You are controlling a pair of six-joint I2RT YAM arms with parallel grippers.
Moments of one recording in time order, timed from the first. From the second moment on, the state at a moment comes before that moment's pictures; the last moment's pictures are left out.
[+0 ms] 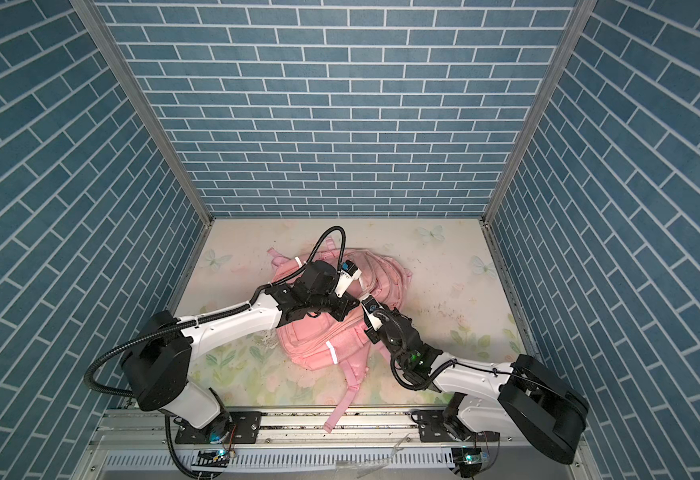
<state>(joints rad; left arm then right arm) -0.81 1.60 1.07 -0.18 0.26 -0.23 0.96 1.23 0.30 0.68 0.33 -0.19</state>
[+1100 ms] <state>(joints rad) -0.81 1.60 1.05 -0.13 0.26 -0.26 0.97 1.21 0.31 0.65 0.51 -0.10</state>
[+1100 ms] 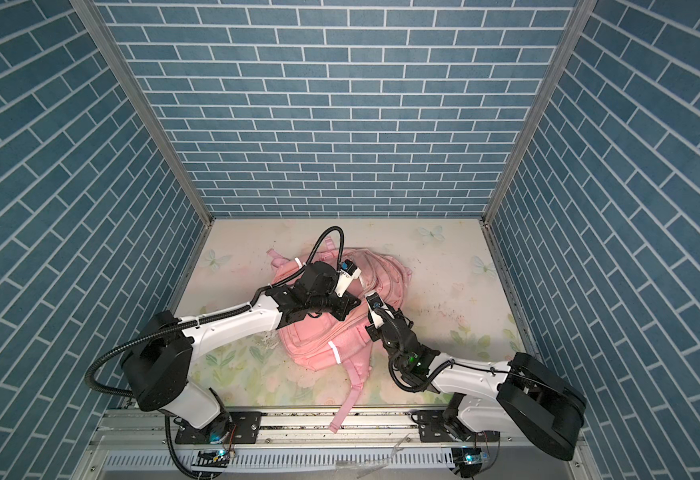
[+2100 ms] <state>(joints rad) -0.81 1.60 1.05 -0.13 0.26 -0.26 0.96 1.30 0.32 0.74 0.45 -0.33</state>
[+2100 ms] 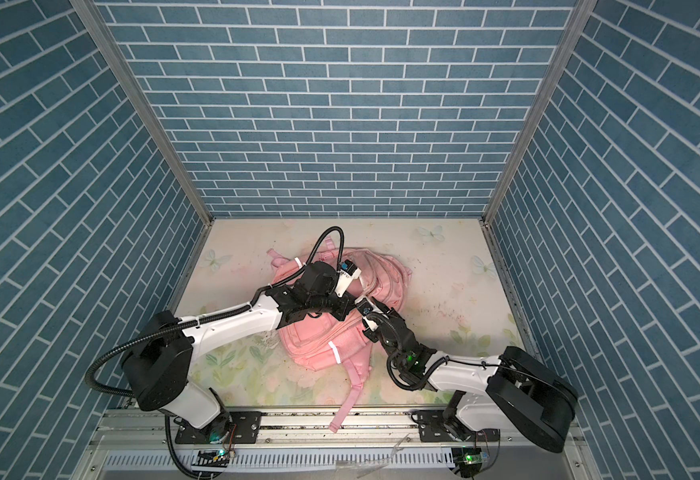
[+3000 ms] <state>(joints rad) -0.80 1.60 1.05 -0.13 0.28 -0.27 0.91 1.13 0.26 0.69 0.31 -0.26</state>
